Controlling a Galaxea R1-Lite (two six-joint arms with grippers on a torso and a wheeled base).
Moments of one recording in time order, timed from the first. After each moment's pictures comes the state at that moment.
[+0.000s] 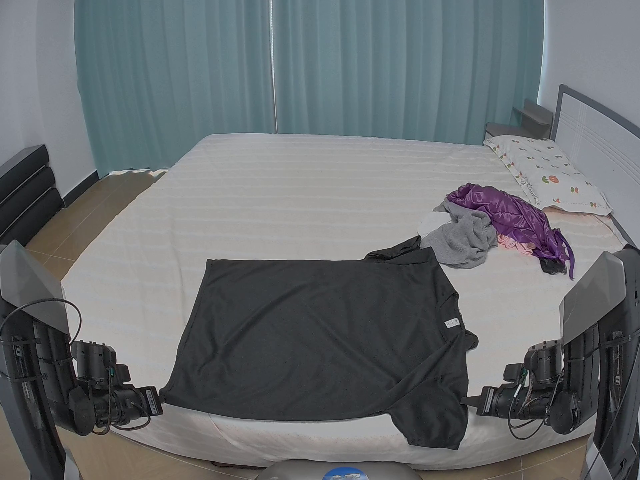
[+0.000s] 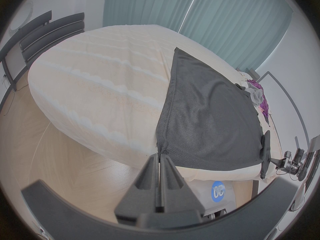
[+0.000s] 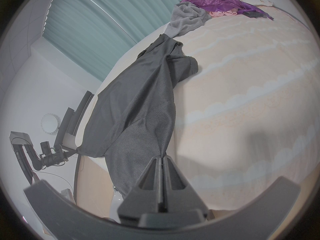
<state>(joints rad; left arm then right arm) 0.11 2.27 -0.08 -1.29 -0.22 -0.25 0.14 2.45 -0.08 -1.55 0.36 0.44</state>
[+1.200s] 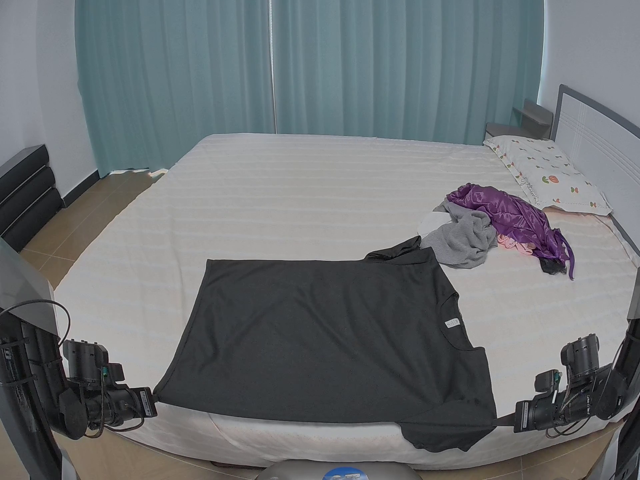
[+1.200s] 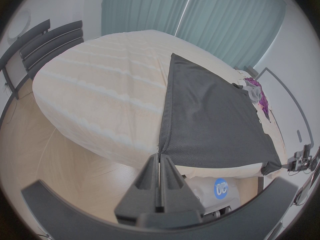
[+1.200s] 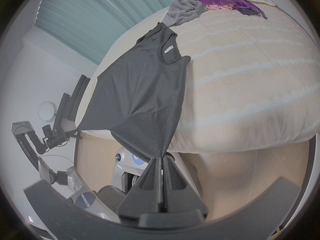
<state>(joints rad) 0.11 2.19 -0.03 -1.29 -0.19 -0.20 0.01 2.00 -0.02 -0.90 0.44 0.21</state>
